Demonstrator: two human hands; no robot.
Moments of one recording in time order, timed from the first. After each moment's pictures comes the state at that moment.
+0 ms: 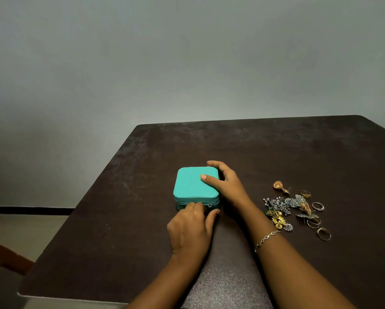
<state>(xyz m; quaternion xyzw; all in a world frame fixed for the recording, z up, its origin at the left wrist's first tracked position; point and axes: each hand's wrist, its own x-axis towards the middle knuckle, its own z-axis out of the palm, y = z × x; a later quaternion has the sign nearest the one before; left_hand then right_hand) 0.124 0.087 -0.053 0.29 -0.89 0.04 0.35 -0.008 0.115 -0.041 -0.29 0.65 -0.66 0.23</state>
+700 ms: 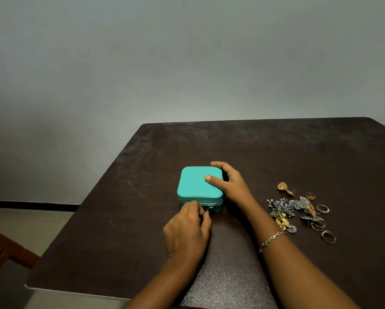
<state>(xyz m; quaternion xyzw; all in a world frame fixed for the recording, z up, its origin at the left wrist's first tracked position) 0.139 0.086 -0.054 0.30 -0.89 -0.06 0.35 -0.014 0.115 -0.048 -0.31 0.64 -0.66 0.24</state>
